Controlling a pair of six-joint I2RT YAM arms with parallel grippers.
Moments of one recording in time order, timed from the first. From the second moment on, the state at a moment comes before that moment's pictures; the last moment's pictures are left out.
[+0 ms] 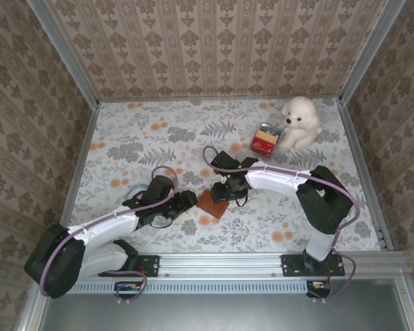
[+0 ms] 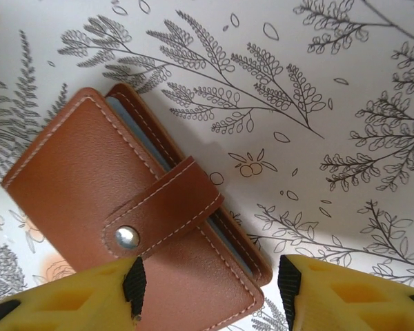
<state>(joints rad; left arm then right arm) -0.70 1.13 0.38 -0.08 0.30 -1.08 0.77 1.78 1.15 -0.66 -0.11 0.52</state>
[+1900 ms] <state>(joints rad) -0.73 1.35 0.33 0.24 0.35 -1.18 0.77 1.74 0.93 -0.33 -0.35 0.84</state>
